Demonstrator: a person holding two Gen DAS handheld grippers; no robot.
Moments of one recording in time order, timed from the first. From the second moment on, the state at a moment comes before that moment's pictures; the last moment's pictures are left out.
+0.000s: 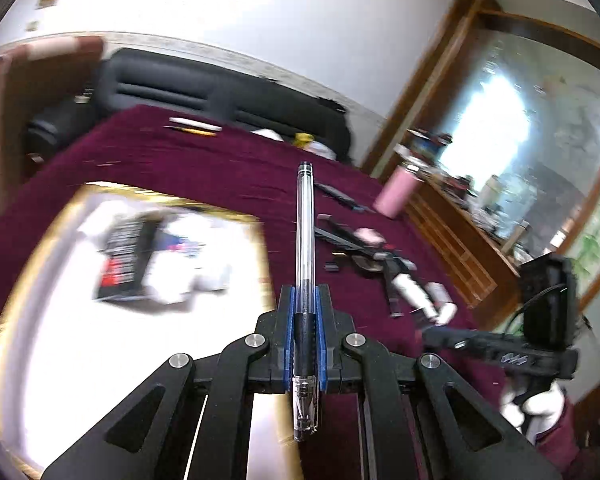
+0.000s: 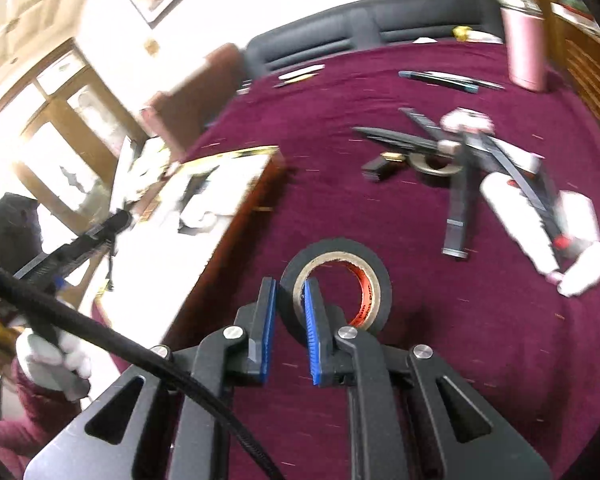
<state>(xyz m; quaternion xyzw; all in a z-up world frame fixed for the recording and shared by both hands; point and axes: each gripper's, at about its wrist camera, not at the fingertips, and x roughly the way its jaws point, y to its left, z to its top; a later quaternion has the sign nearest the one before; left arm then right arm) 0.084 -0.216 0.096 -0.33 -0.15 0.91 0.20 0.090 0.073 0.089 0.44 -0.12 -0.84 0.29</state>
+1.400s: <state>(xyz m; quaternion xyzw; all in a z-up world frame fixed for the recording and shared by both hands) 0.077 -0.384 0.073 -0.37 -0.18 0.90 0.12 0.011 -0.171 0.047 0.54 -0.04 -0.76 0.35</state>
